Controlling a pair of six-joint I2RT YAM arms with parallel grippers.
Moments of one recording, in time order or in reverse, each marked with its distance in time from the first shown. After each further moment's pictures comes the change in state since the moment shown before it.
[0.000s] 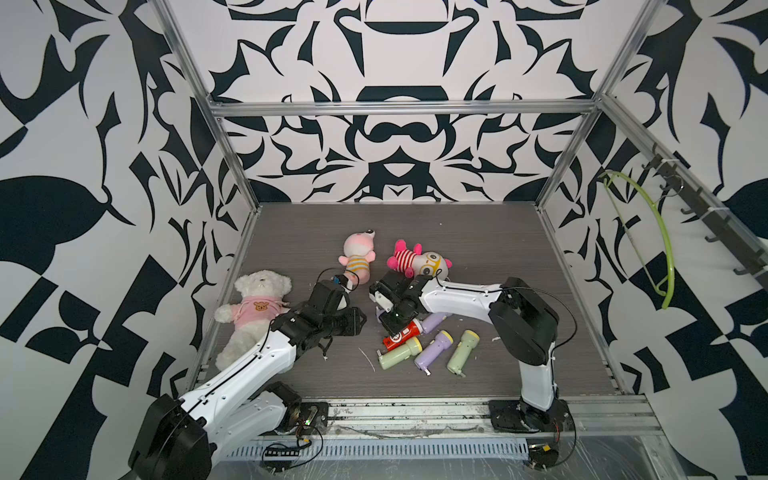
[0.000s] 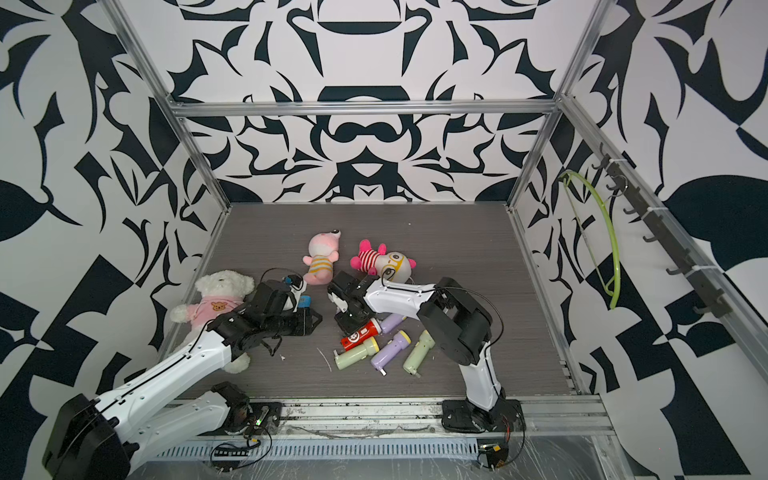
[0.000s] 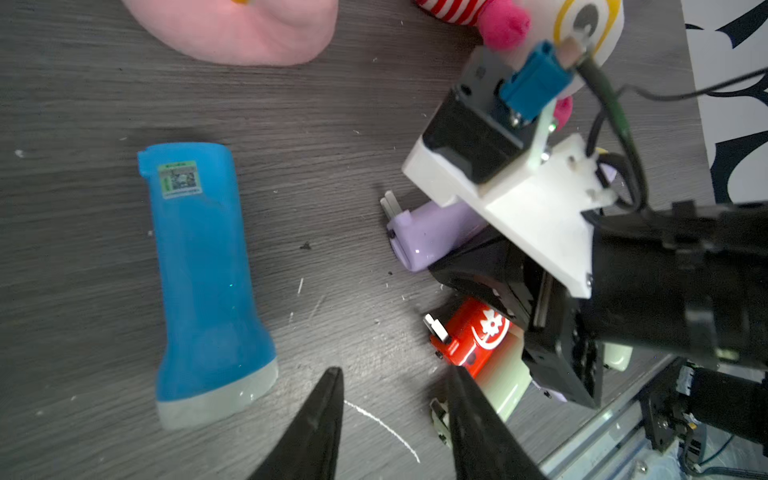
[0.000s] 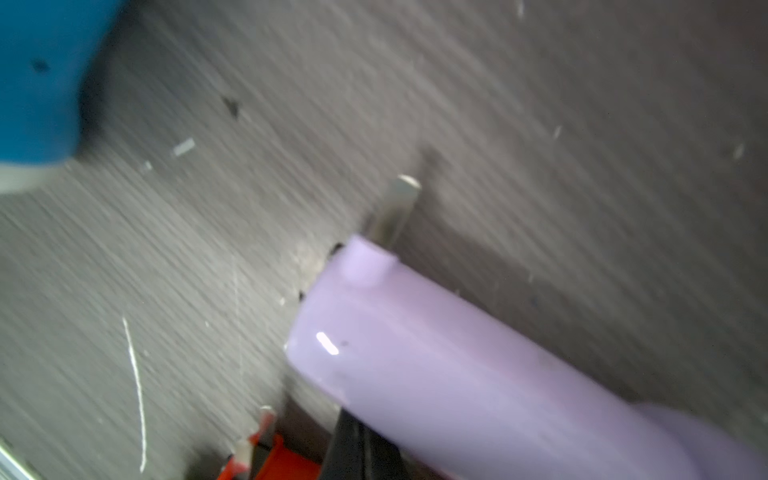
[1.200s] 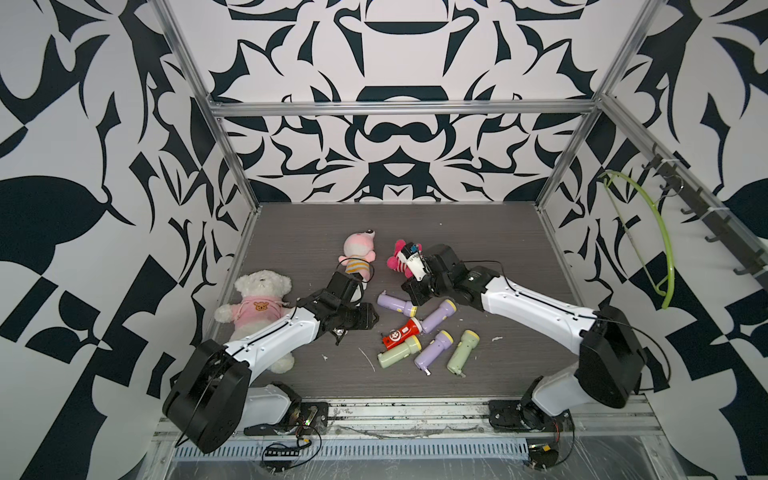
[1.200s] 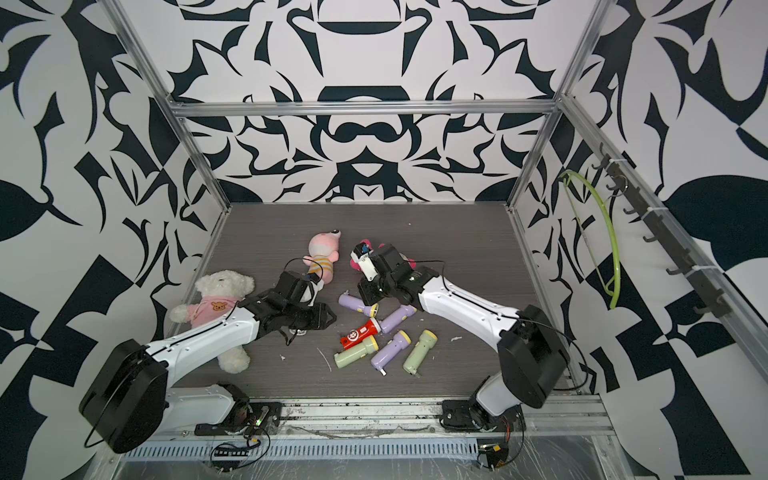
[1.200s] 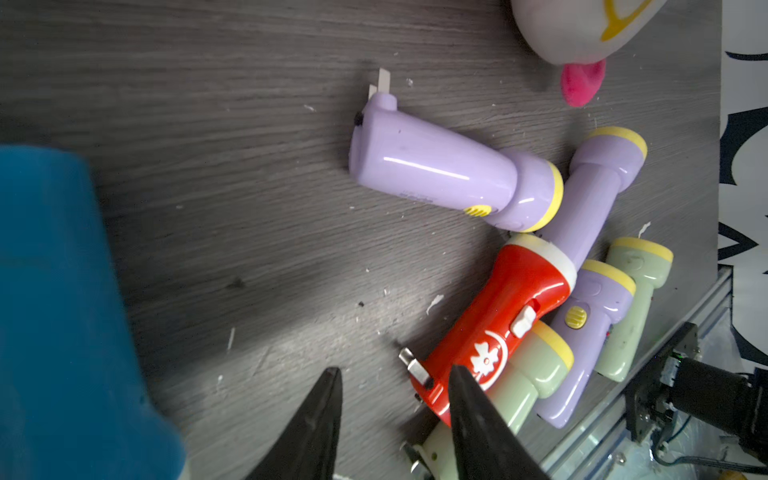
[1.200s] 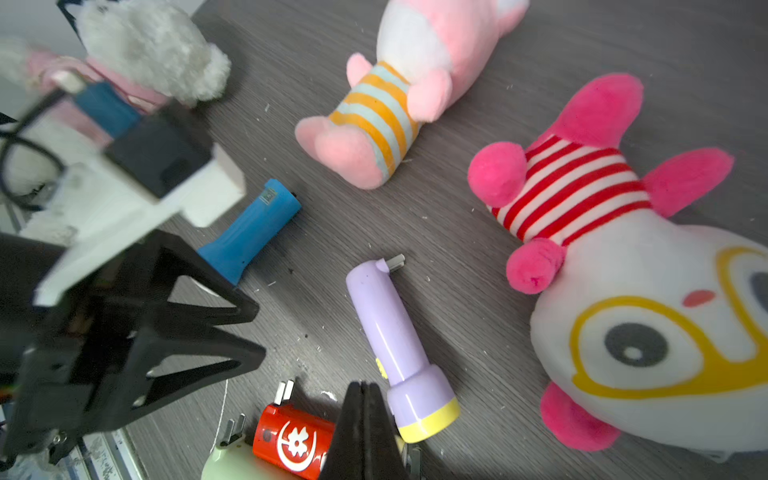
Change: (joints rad) left arm 0.000 0.321 0.082 0.135 0.129 -0.008; right arm -0.168 -0.522 -0.290 0.295 -0.023 -0.055
